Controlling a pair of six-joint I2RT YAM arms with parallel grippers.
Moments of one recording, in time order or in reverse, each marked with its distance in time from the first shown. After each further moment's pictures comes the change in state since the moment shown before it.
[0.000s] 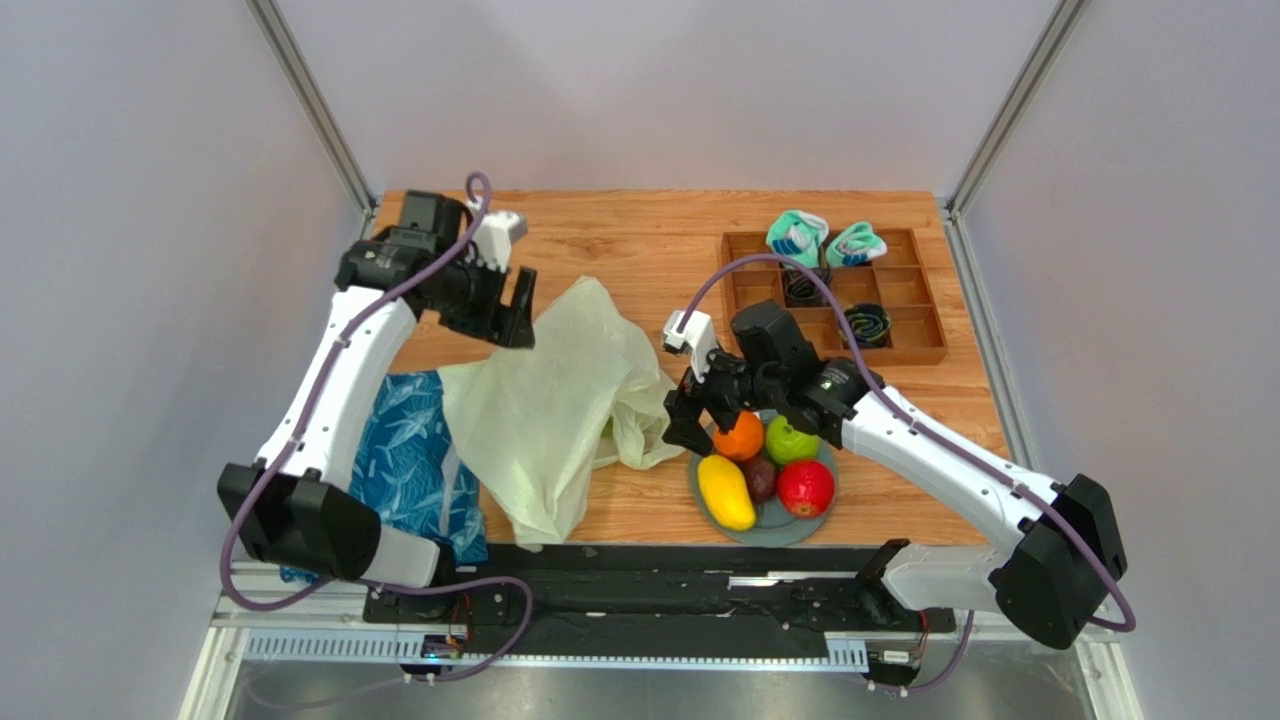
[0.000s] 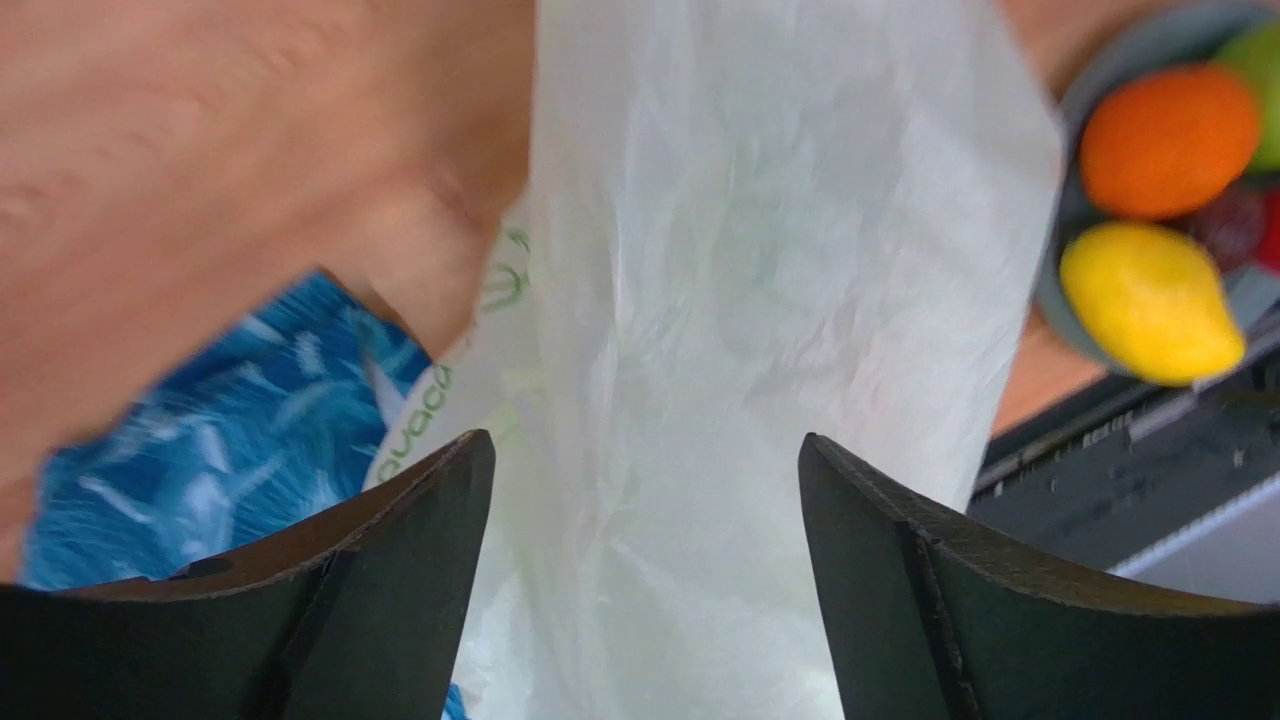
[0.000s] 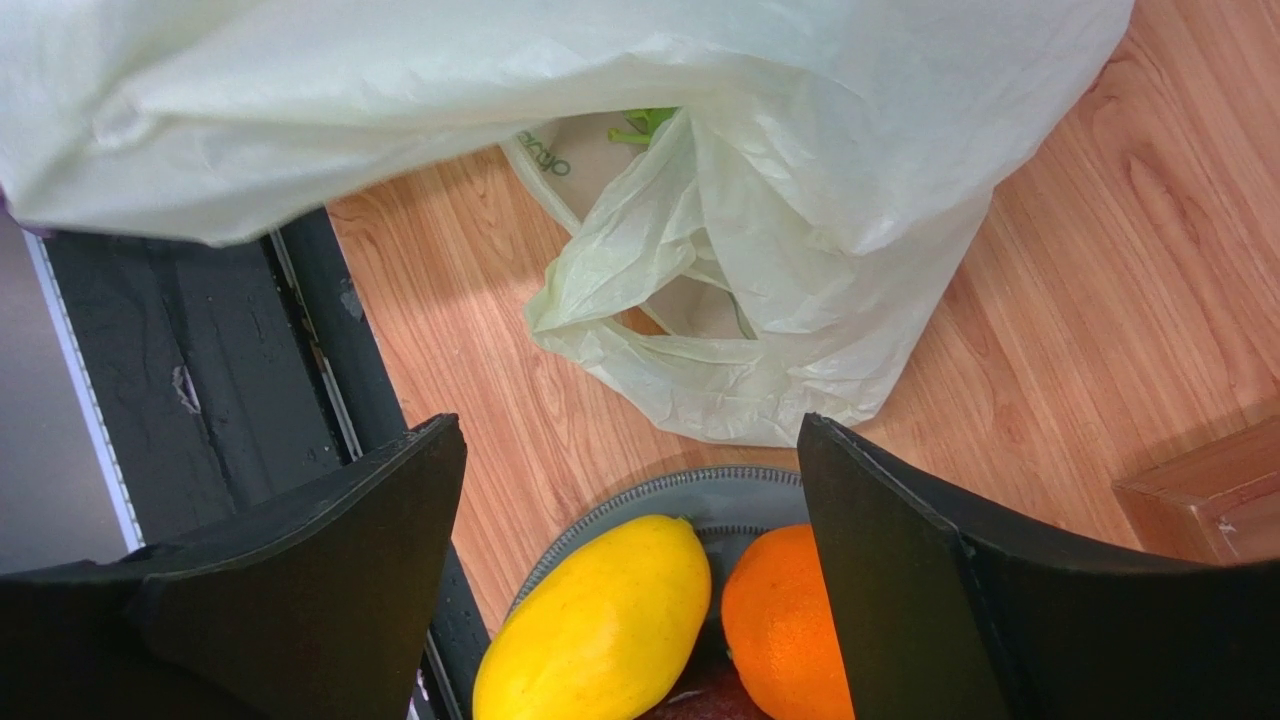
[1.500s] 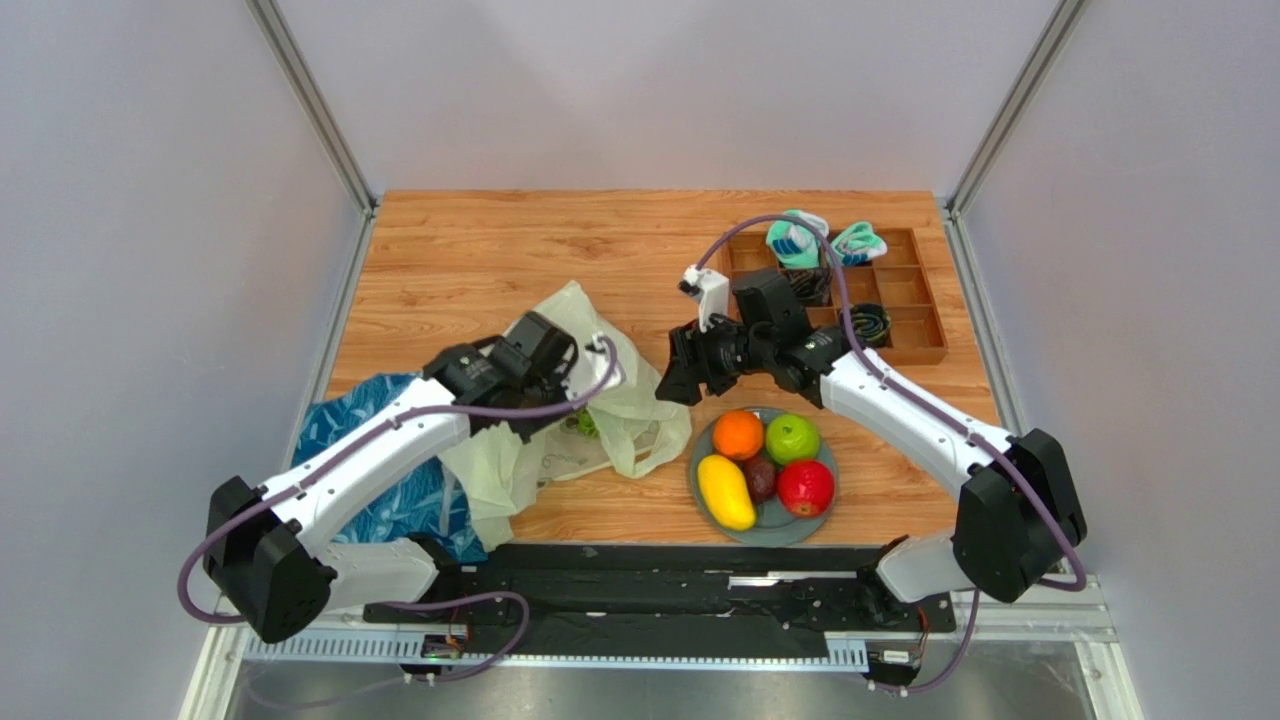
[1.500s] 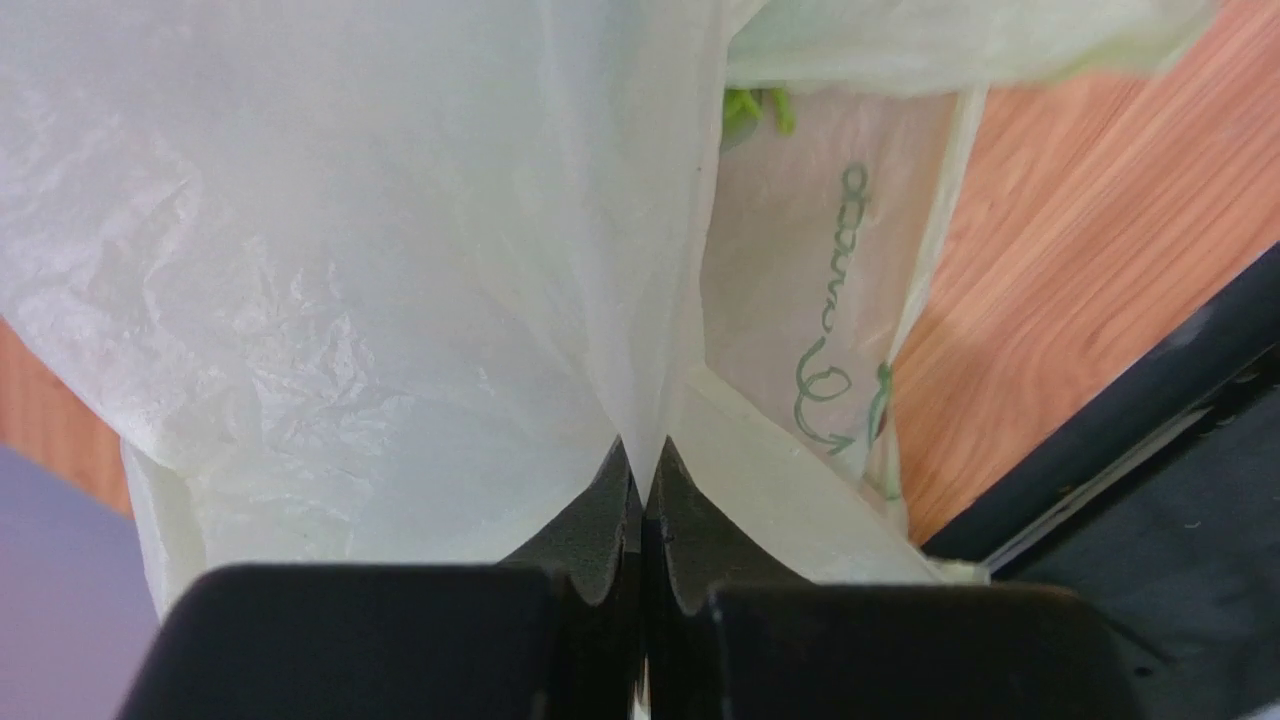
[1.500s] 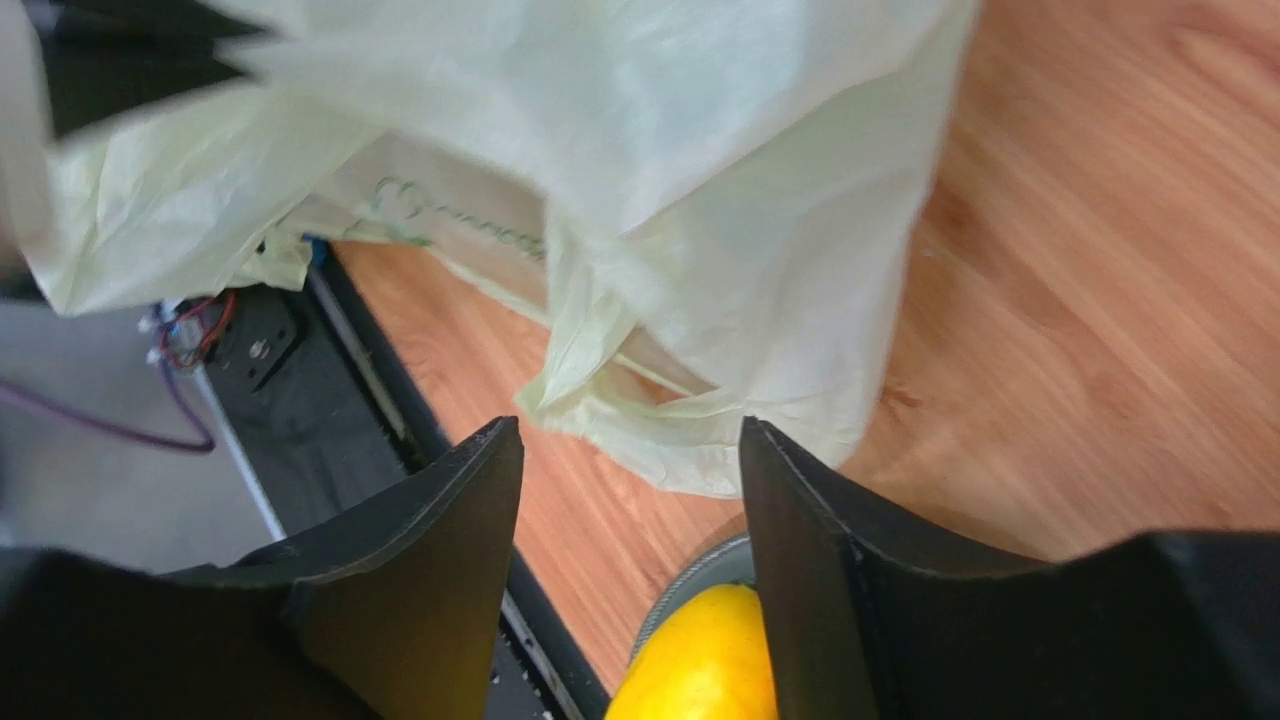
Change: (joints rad) left arm -0.503 -0.205 -0.450 0.215 -0.438 0.357; right arm -0.126 0.177 0.085 0.079 -0.050 0.383
